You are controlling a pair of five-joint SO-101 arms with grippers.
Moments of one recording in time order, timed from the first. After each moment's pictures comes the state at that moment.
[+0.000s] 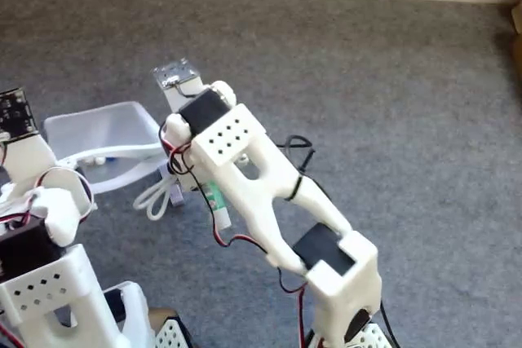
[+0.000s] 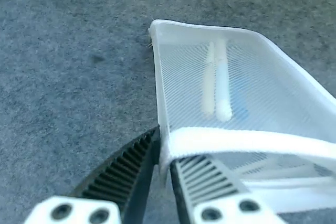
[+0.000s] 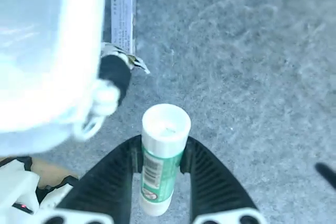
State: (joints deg) left arm -29.7 -60.4 39.5 77.7 4.2; right arm -47.9 16.3 -27.2 100.0 -11.4
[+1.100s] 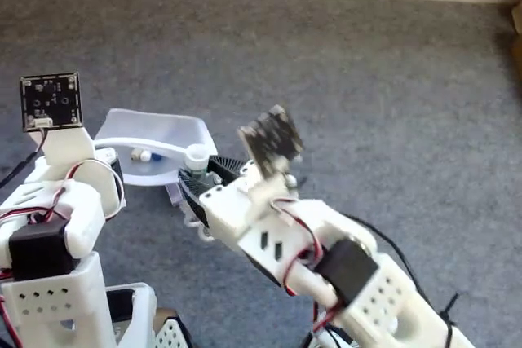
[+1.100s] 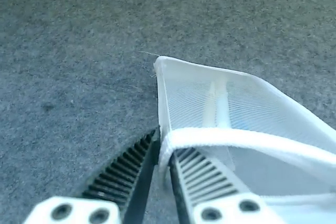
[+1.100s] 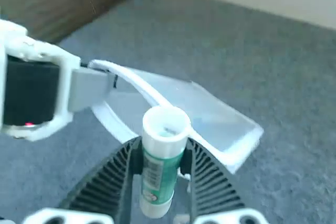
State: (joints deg) left arm -14.6 -60.4 31.9 80.6 4.2; right arm -52.7 -62.3 46.1 41.2 -11.4
